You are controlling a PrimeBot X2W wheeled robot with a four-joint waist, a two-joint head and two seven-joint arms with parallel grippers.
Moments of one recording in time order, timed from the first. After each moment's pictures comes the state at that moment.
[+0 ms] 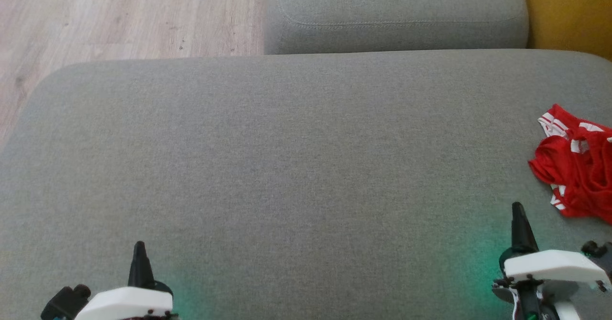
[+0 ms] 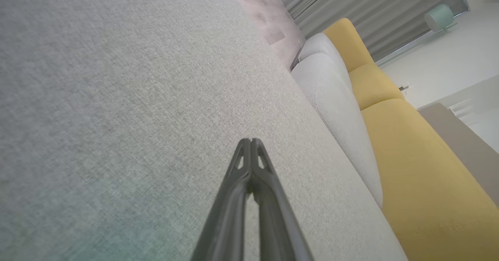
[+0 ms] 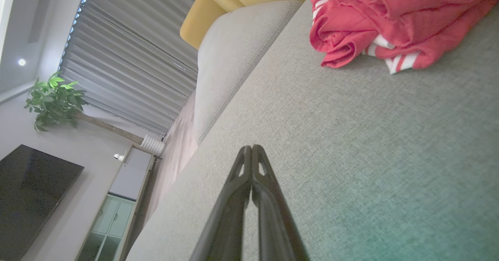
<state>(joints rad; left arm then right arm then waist) 0.00 0.05 -0.03 0.38 -0.99 -0.06 -0.05 -0.03 -0.04 -0.06 0.41 0.94 0.13 -0.06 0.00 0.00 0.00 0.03</state>
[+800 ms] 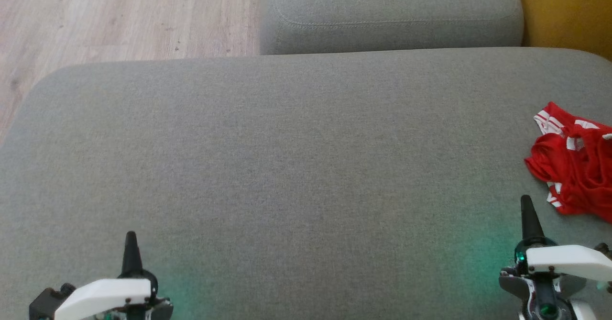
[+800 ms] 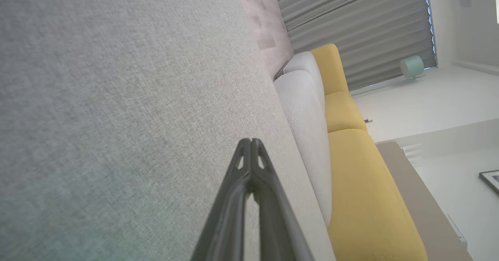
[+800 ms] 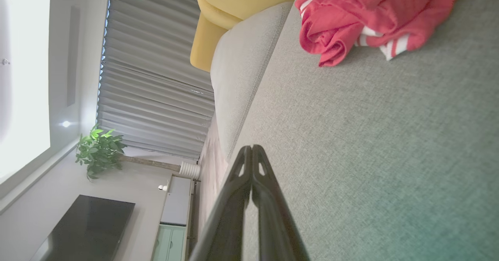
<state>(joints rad) -0.02 0.05 0.01 0.34 -1.25 -0.09 0.02 -0.04 -0.04 -0.09 0.36 1.22 0.13 0.01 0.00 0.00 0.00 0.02</state>
